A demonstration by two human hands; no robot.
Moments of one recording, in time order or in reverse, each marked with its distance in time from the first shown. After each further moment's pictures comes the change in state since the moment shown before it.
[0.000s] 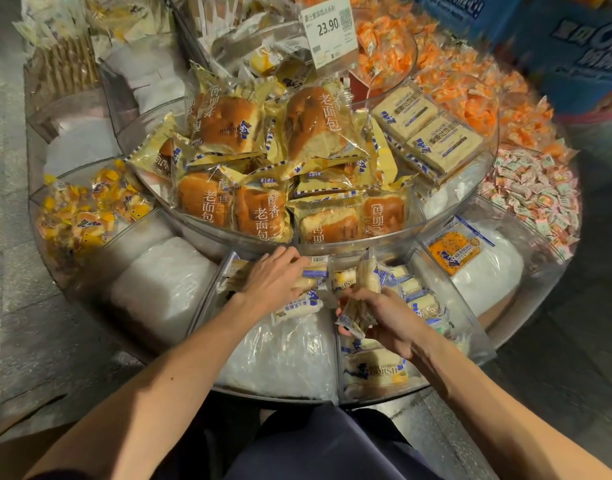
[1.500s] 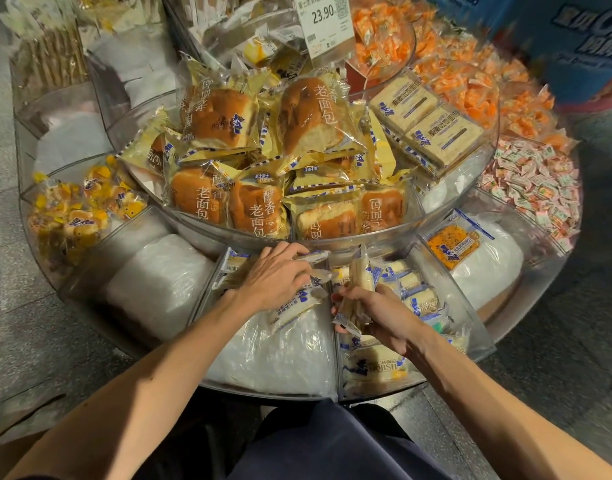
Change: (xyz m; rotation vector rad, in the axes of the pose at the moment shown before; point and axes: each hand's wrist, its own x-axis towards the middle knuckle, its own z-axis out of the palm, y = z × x) left_hand 0.004 -0.002 0.002 -0.194 -0.040 0.022; right_hand 0.006 0.001 0.002 -0.145 0.038 -0.029
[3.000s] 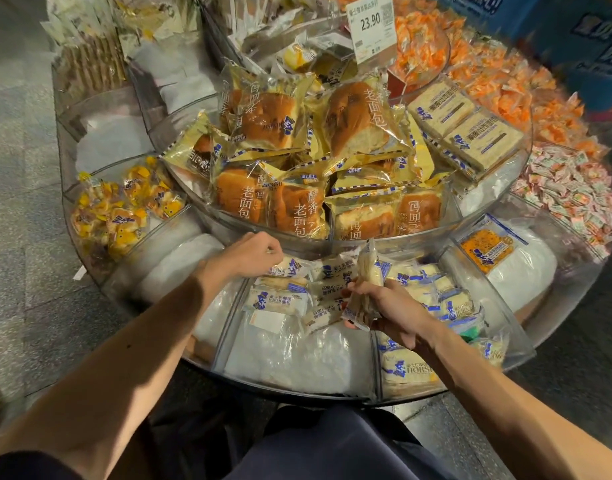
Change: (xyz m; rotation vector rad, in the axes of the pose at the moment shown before) left_hand -0.027 -0.080 -0.072 -0.249 -0.185 -0.356; right_hand -0.002 -0.004 0.053 -0.092 -0.003 -0.016
